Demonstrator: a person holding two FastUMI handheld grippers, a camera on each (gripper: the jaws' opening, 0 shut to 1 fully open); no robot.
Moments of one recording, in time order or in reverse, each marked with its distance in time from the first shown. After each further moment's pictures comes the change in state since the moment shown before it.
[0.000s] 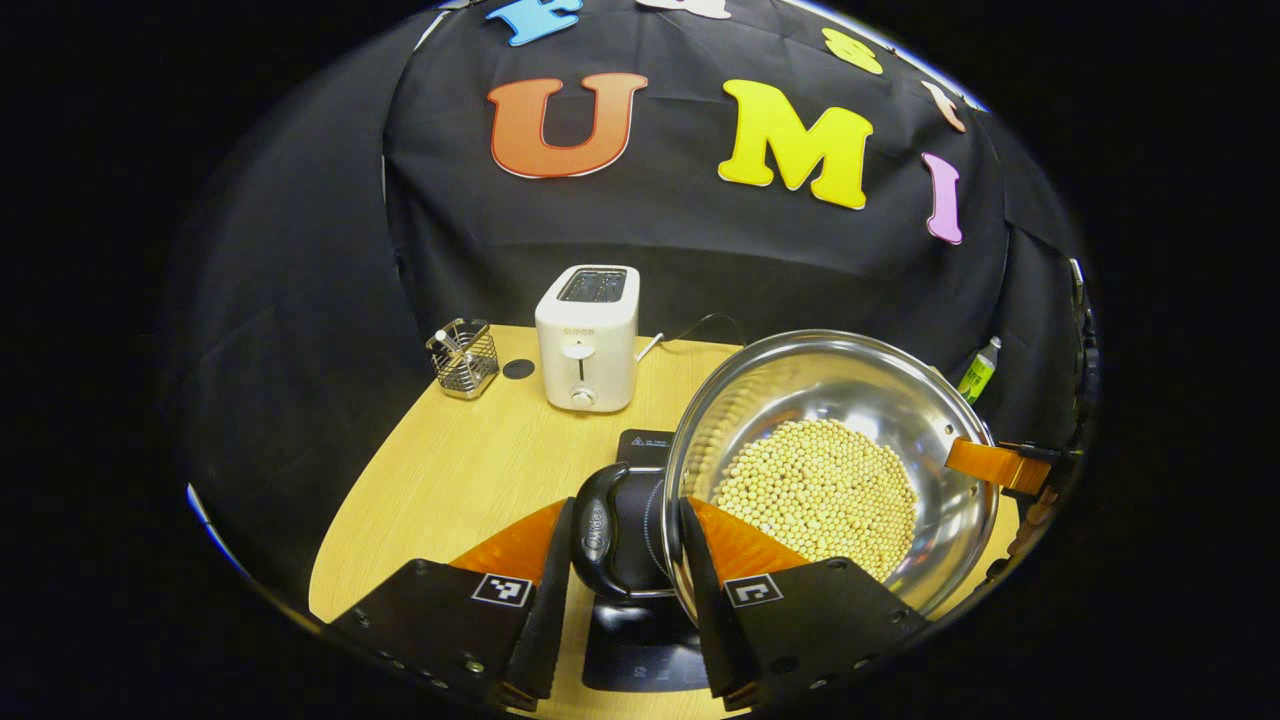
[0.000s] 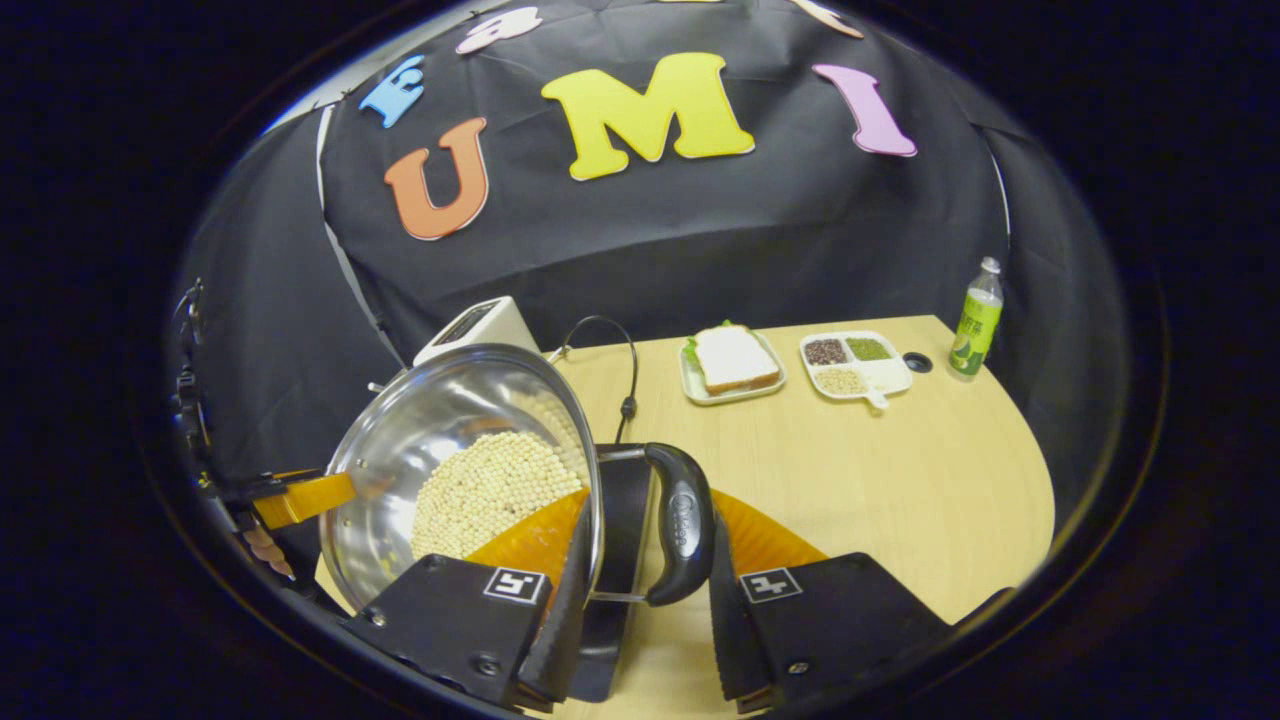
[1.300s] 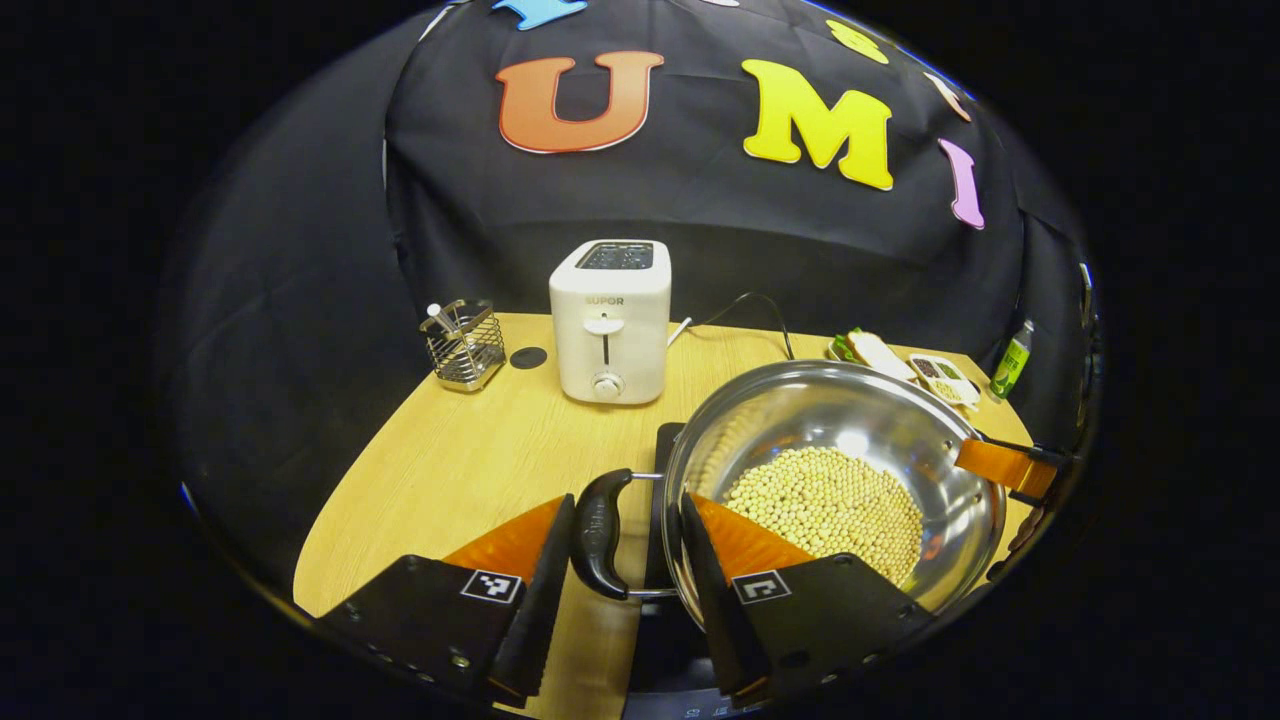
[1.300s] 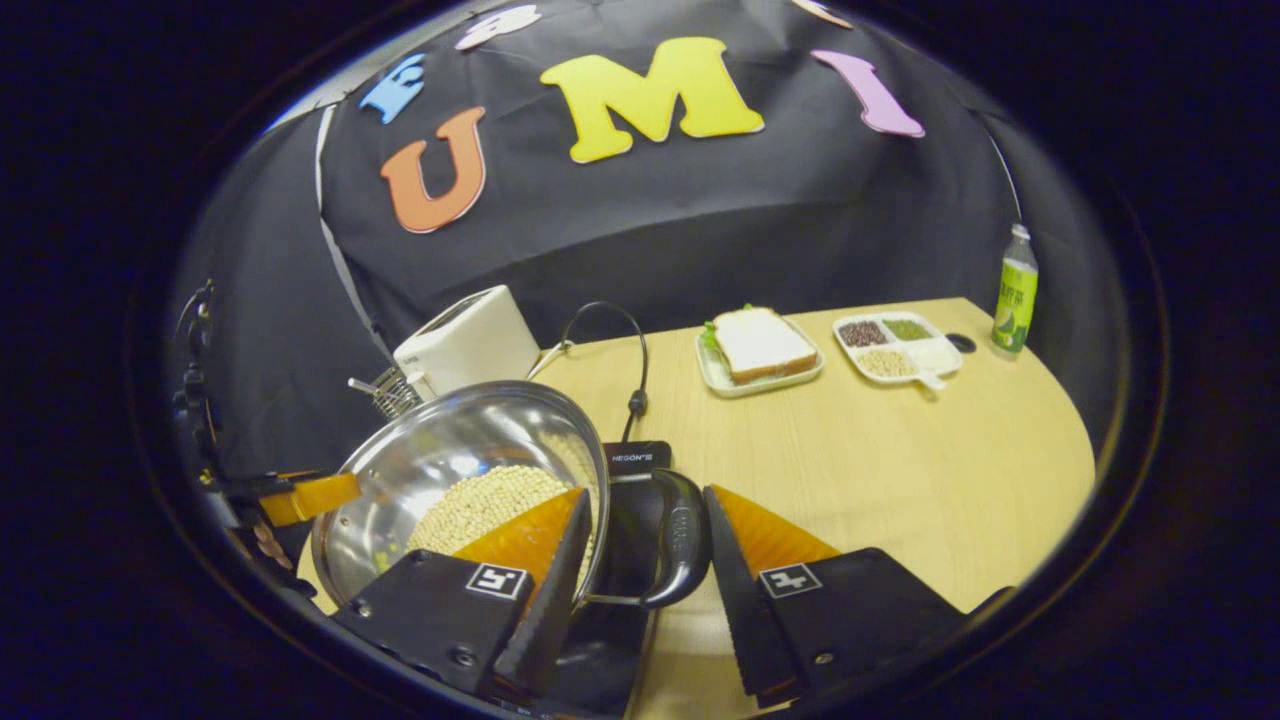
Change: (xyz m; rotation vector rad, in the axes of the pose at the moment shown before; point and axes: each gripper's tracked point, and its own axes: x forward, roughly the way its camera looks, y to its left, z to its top) left arm 0.058 0.028 -0.013 0.021 -0.046 0.065; right arm 0.057 0.004 -0.018 -0.012 -0.093 0.025
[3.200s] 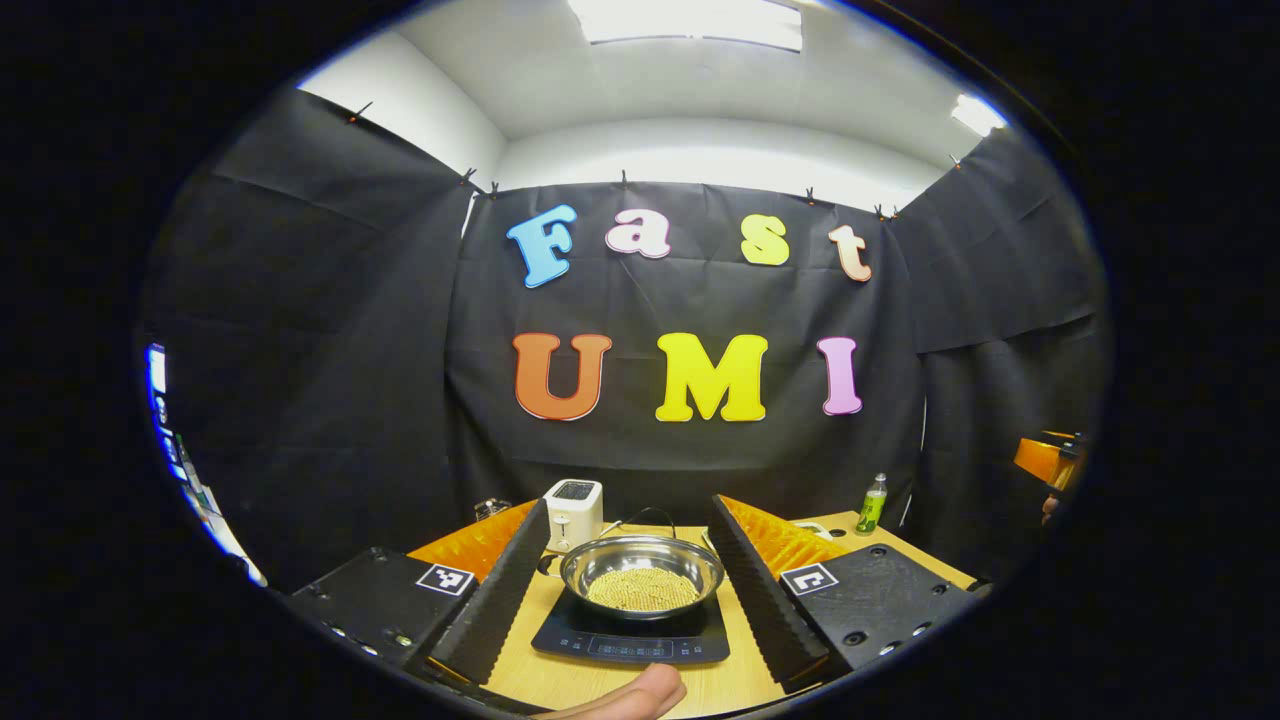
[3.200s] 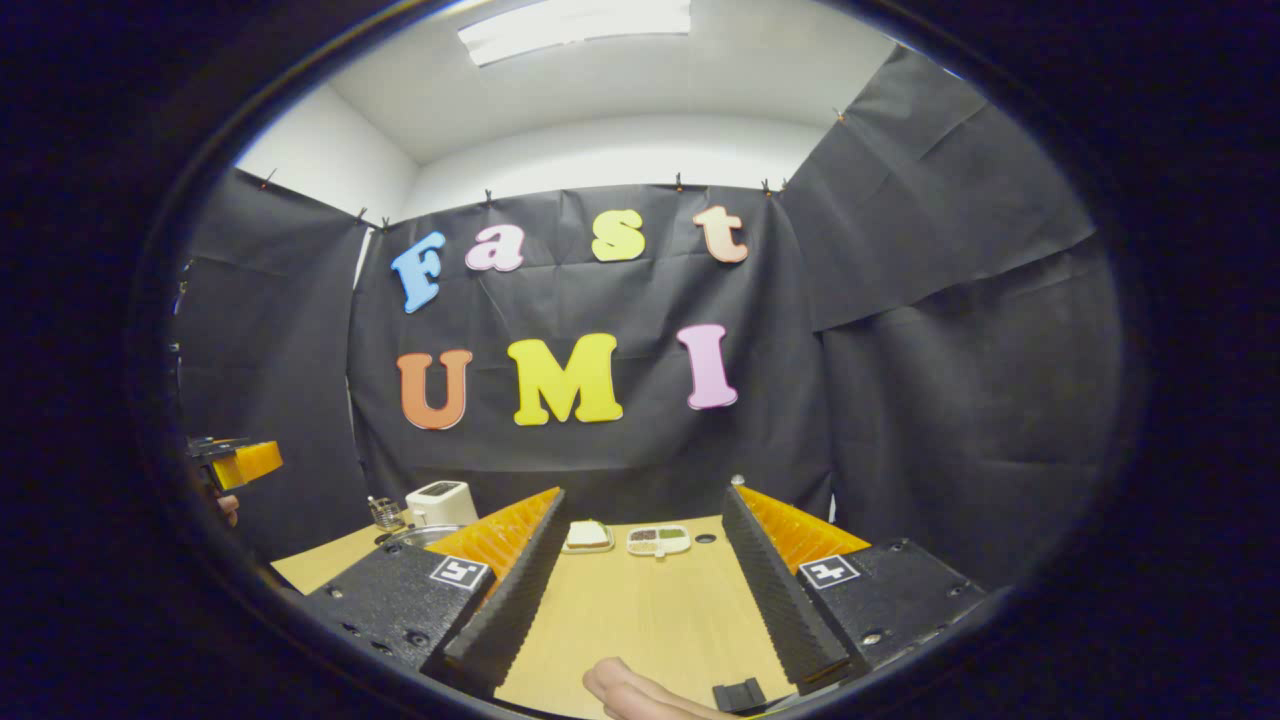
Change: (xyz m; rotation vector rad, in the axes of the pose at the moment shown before) left arm -0.406 -0.125 0.054 -0.026 -0.683 -0.029; right arm -0.494 -0.130 0.062 -0.119 -0.670 -0.237
